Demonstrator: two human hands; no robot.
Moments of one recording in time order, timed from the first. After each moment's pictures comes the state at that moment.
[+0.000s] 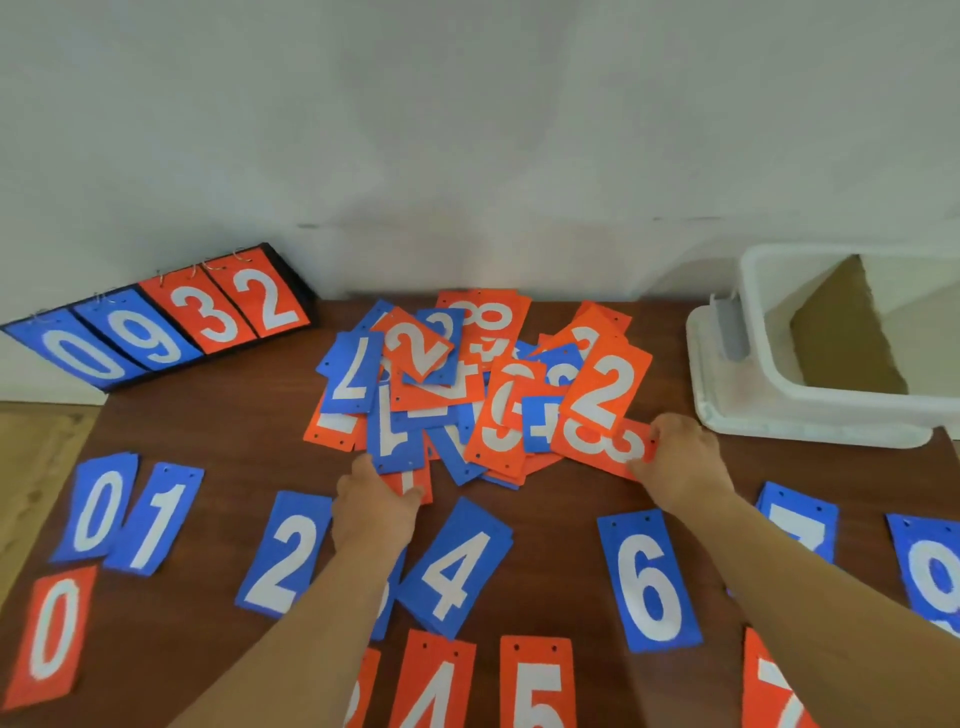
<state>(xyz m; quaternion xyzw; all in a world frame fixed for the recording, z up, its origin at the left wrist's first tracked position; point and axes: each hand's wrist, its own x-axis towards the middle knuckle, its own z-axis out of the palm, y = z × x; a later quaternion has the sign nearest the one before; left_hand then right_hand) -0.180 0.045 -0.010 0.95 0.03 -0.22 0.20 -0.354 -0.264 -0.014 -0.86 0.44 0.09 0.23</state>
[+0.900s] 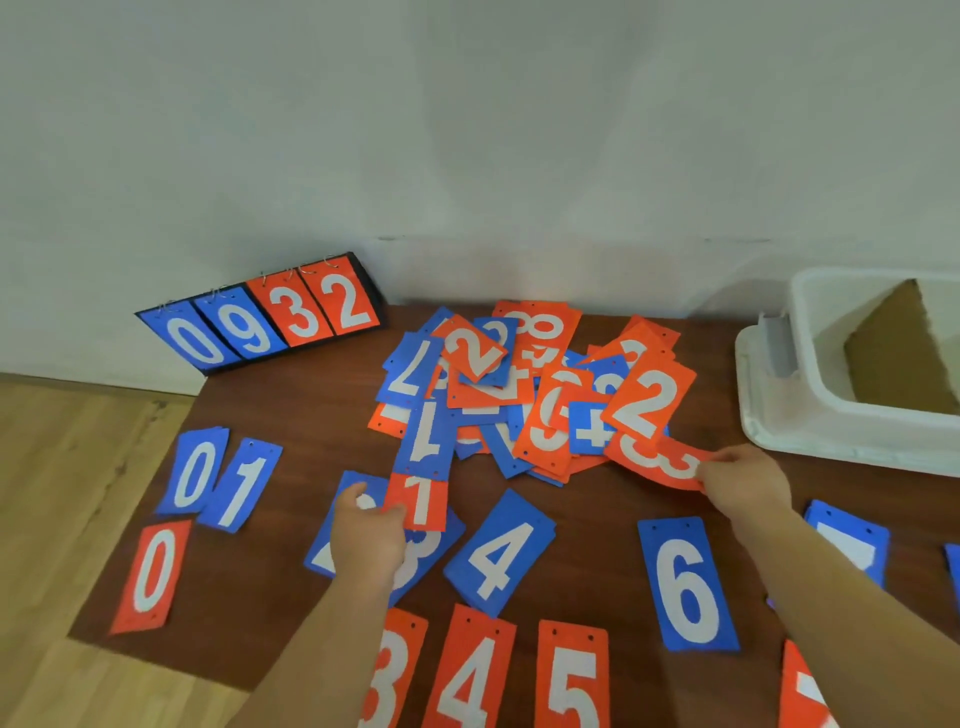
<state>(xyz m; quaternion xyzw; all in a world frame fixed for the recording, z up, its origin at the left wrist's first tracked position) -0.209 0.111 0.033 0.87 0.22 -0.13 0.42 -0.364 -0.255 0.000 -0.69 0.60 0.01 0.40</state>
